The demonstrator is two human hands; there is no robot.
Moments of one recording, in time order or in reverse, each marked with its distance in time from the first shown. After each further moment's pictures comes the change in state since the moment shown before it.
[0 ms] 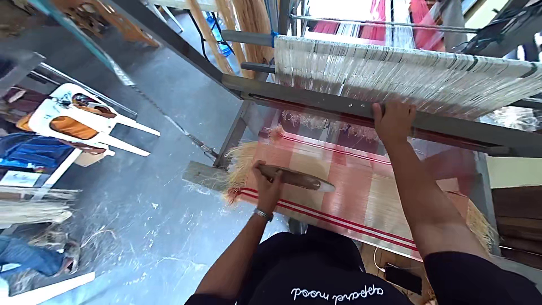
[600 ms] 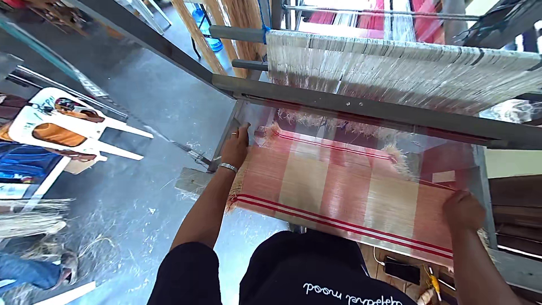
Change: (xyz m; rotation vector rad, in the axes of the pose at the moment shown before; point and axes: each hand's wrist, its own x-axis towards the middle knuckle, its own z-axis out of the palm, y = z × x) left_hand 0.178 0.007 -0.054 1.209 -0.306 0.290; right_hand -0.225 0.186 -0.039 -0.263 -0.247 0.892
